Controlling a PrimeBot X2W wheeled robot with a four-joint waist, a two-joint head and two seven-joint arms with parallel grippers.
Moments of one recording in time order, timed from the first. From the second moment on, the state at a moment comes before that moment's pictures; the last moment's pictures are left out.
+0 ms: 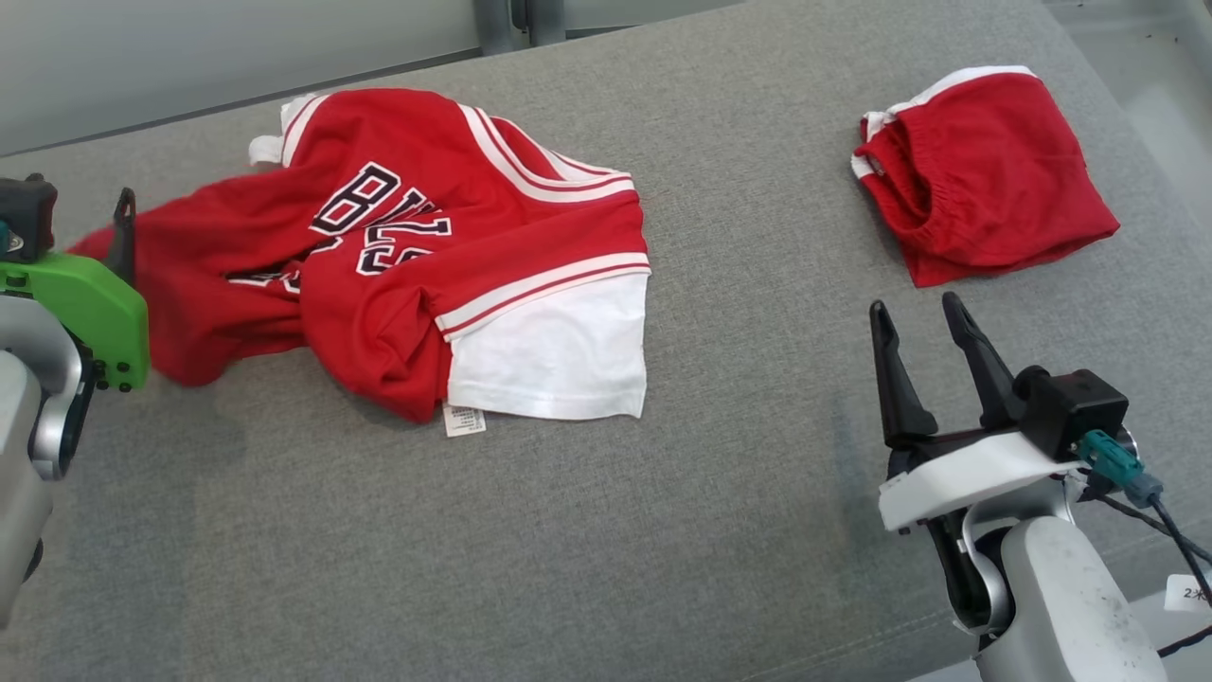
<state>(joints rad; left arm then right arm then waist) -0.83 0.64 -0.72 0.68 -0.61 0.08 -0.03 -0.23 -0.05 0.05 0.18 0.21 0.13 -0.20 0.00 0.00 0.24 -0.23</state>
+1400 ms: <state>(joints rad) -0.17 0.47 -0.52 0.05 -0.69 0.29 -0.26 -0.43 -0.05 0.18 0.83 0.37 0.13 -0.18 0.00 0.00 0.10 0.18</state>
